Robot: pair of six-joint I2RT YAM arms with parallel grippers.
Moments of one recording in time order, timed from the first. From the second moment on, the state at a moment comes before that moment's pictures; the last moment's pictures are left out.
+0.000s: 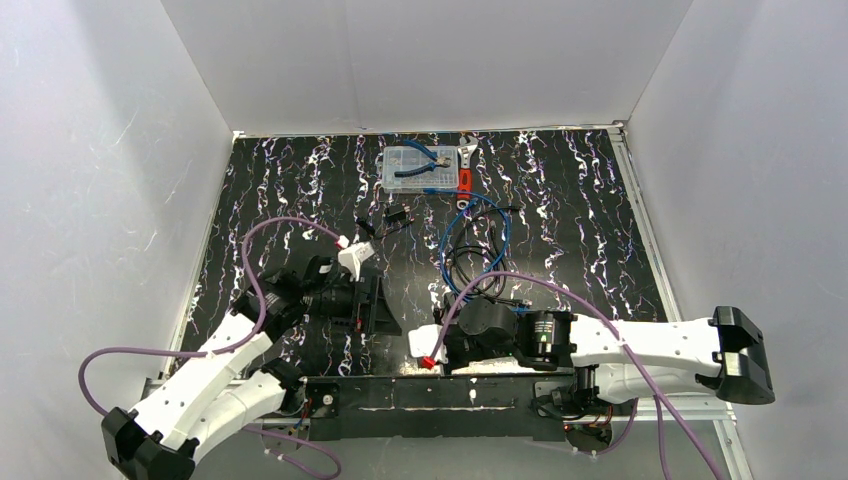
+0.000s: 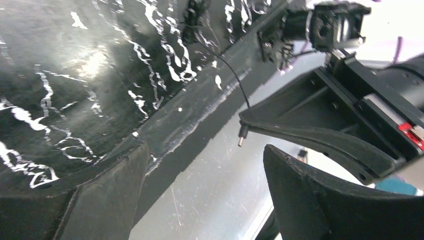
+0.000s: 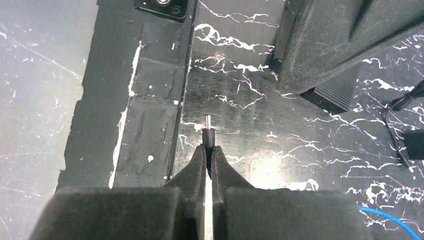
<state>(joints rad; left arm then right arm) -0.60 0.81 0.72 -0.77 0.63 -0.55 1.41 1.06 0.70 -0.17 -0.16 -0.41</state>
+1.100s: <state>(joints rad) -0.34 1.11 0.81 -0.79 -0.10 -0.56 1.33 1.30 0.71 -0.03 0.05 -0.13</state>
